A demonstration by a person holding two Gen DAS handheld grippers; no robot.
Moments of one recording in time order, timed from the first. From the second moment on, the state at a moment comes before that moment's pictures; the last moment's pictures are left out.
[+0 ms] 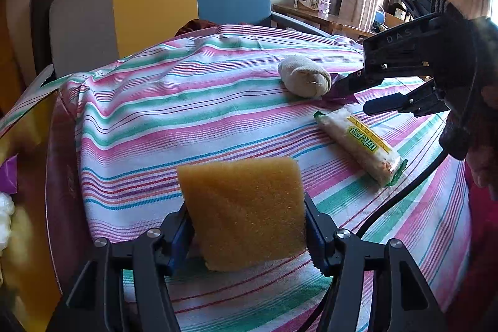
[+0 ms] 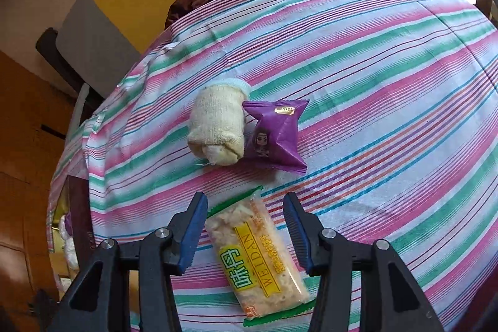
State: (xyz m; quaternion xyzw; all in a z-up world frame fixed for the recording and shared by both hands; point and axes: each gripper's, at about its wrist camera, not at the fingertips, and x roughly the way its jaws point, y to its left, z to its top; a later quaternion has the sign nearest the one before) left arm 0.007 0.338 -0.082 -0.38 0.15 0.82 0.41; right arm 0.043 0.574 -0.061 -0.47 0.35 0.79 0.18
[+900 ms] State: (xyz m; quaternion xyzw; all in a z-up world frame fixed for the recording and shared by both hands) left arm 0.010 0.340 -0.080 -0.38 0.16 0.81 0.41; right arm 0.029 0.524 -0.084 -0.57 0.17 0.79 0.16
